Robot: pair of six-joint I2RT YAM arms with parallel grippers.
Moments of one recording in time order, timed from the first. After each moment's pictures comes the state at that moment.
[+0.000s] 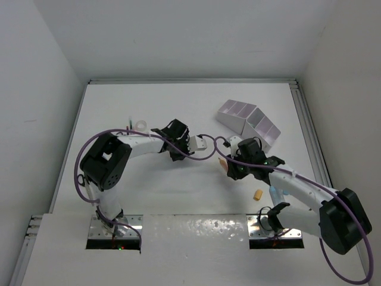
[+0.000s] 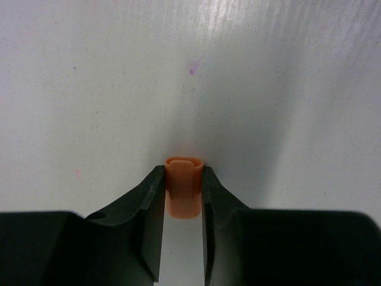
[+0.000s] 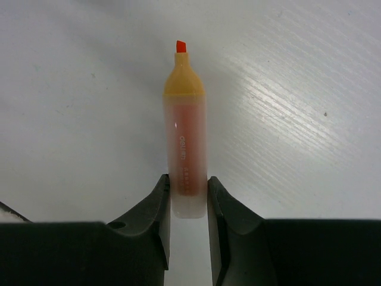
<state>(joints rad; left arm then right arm) -0.63 1.82 1.06 -0.34 0.22 0.69 0.53 1.13 0.50 -0.31 -0.11 0.03</state>
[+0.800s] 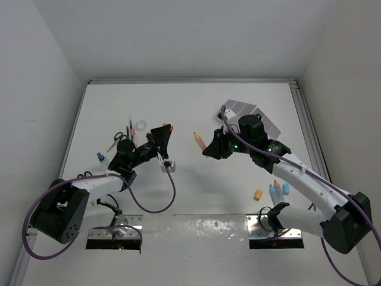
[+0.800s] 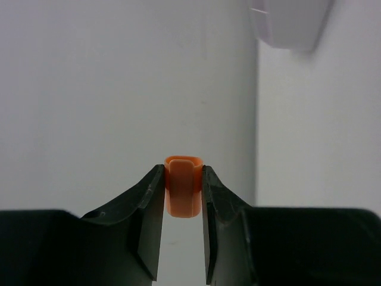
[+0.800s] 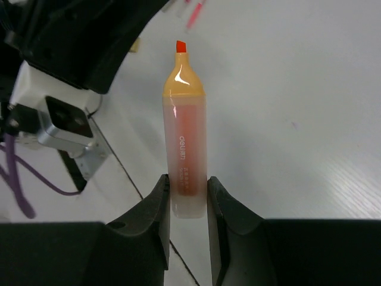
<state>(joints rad) -0.41 1.22 0.33 0.85 0.55 1.46 0.57 1.12 0.81 -0.24 -0.43 0.27</state>
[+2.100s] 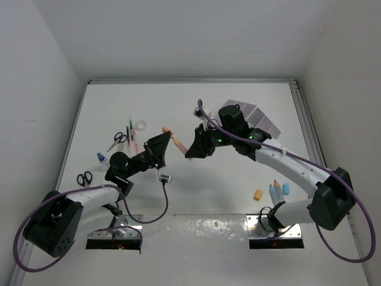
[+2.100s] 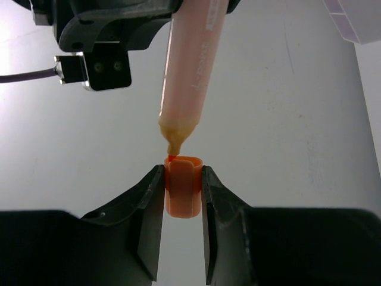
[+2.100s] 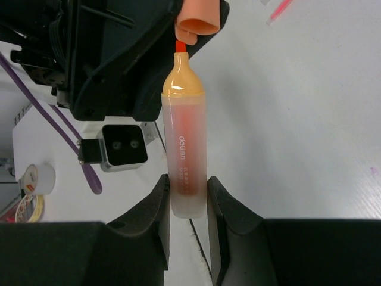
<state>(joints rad) -0.45 1.09 0.20 1.09 0.63 1.80 0.67 1.36 1.02 -0.21 -0.66 0.25</state>
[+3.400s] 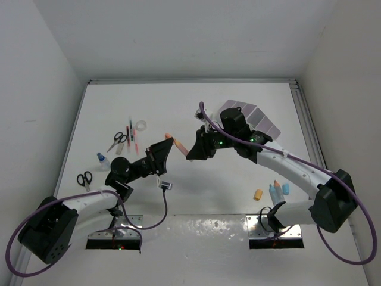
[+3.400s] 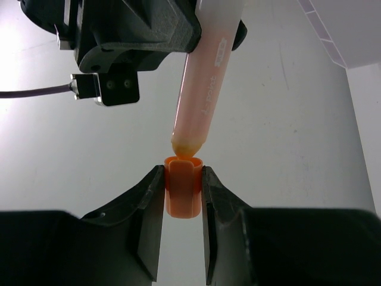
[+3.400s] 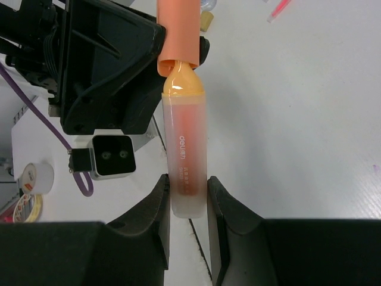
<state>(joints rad) -0.52 1.02 0.15 1.05 0.61 1.82 0.67 1.34 0.97 -0.18 -0.66 0.25</state>
